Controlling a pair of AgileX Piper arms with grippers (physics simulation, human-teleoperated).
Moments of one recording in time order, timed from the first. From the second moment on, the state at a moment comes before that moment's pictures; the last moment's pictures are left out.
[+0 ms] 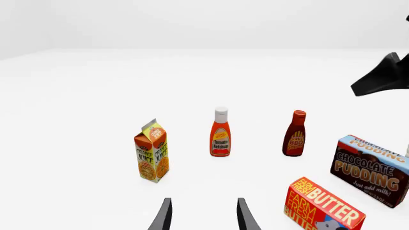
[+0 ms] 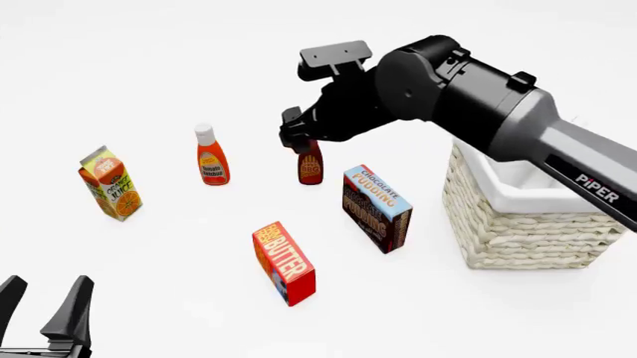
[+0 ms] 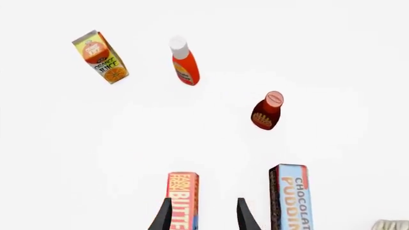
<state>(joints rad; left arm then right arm) 0.00 0.00 0.00 0.00 0.00 0.68 1.74 -1.73 0.80 0.11</state>
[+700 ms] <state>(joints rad) 0.00 0.00 0.00 0.00 0.00 0.72 1.82 -1.73 0.77 0.18</state>
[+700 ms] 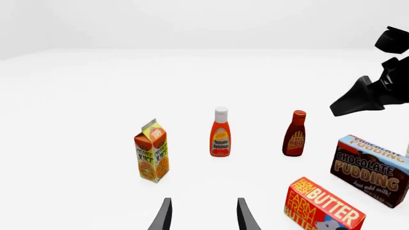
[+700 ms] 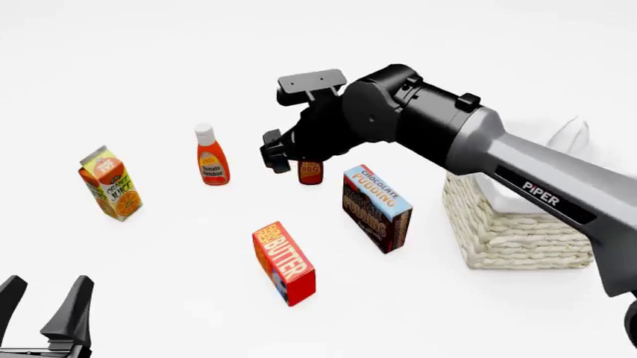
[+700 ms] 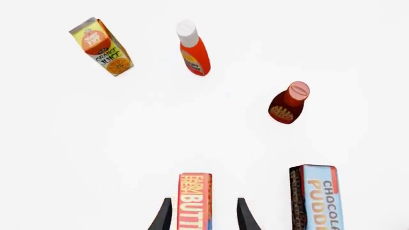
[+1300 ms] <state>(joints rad) 0.00 0.00 0.00 0.00 0.00 0.75 1.90 -1.74 0.77 0.24</state>
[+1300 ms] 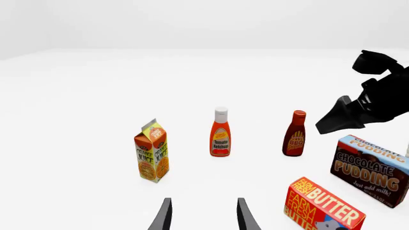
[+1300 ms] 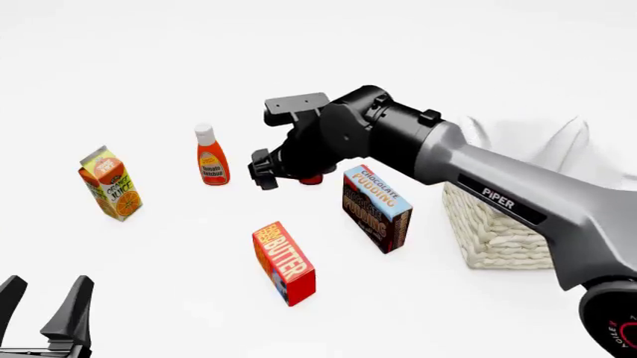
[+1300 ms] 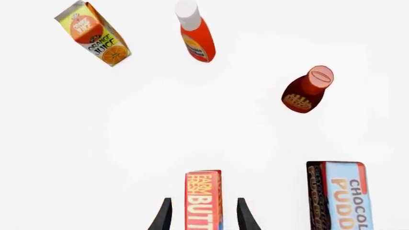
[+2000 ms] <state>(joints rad) 0.00 0.00 0.00 0.00 0.00 0.76 1.93 -1.70 0.74 0.28</state>
